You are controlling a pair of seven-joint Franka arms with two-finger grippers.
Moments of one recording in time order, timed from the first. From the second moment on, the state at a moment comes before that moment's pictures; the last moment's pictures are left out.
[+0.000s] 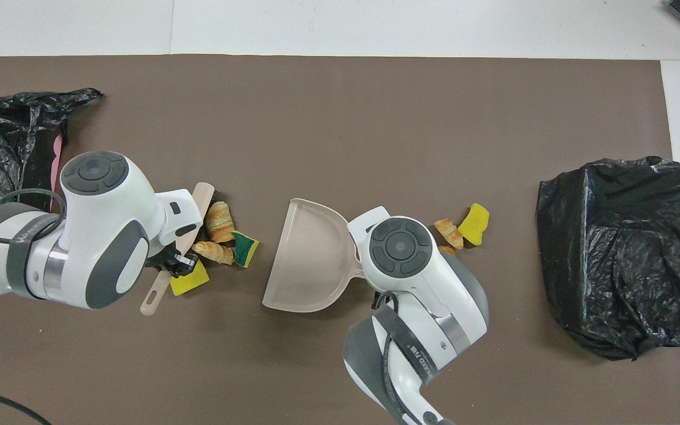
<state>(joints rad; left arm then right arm) -0.31 0.08 0.02 -2.07 0.02 1.85 0.04 0.57 0.17 0.01 -2.03 -0.02 2.07 -0.66</state>
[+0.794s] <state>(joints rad) -0.20 -0.14 0.03 -2.36 0.01 1.90 -0.17 0.57 0.17 0.01 -2.03 -0.03 2.08 -0.66</state>
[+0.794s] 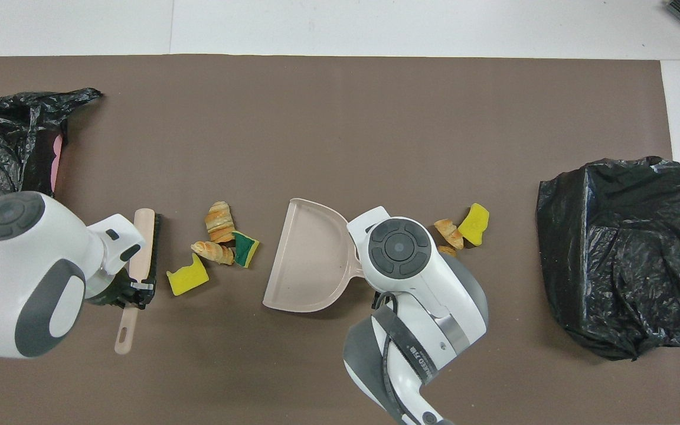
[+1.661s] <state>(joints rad) -0.55 -0.11 0.01 -2.39 -0.22 2.12 -0.39 0.57 0.17 0.01 -2.04 -0.03 2.09 -0.66</state>
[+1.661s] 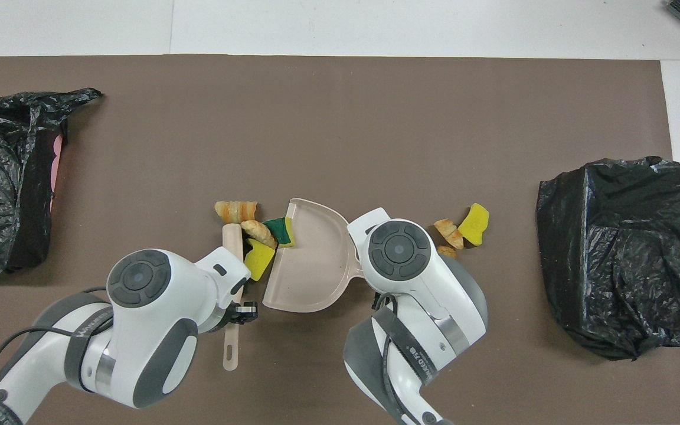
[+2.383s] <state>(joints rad) -0.62 -0.09 0.04 -2.16 -0.21 1.97 -0.40 0.57 0.17 0.01 -2.04 -0.03 2.09 -0.66</state>
